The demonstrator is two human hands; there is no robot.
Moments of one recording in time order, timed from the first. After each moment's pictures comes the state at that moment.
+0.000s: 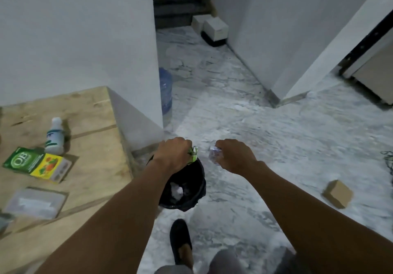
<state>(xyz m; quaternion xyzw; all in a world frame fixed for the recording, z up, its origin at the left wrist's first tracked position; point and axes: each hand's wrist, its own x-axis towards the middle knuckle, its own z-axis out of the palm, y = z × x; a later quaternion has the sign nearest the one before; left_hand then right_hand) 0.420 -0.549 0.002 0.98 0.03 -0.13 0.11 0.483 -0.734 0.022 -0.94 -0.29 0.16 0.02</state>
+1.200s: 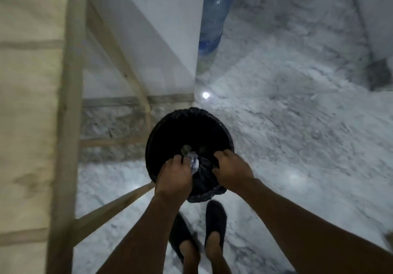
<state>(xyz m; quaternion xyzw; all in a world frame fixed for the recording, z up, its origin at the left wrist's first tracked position) 0.434 -0.560 -0.293 0.92 0.26 -0.23 0.16 0.562 -0.671 -0.301 -0.86 -0.36 0.37 -0.01</state>
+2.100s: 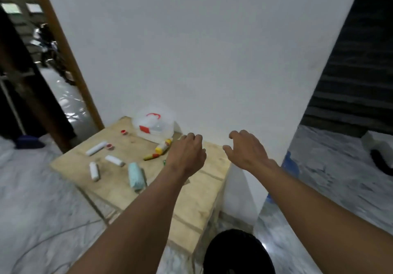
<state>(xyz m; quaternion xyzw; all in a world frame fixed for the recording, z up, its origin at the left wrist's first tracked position) 0.318 -0.461 0.177 0.87 0.48 0.13 -0.03 0.489 -0.506 0.181 -0.77 -0.61 0.03 0.16</state>
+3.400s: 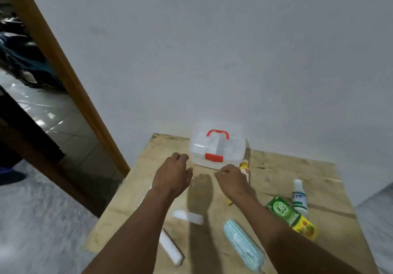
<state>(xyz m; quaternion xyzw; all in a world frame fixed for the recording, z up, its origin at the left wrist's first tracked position) 0.030 -0.073 0.086 0.88 0.46 0.08 0.12 0.183 -0.154 0.047 -0.84 -0.31 0.30 0.33</state>
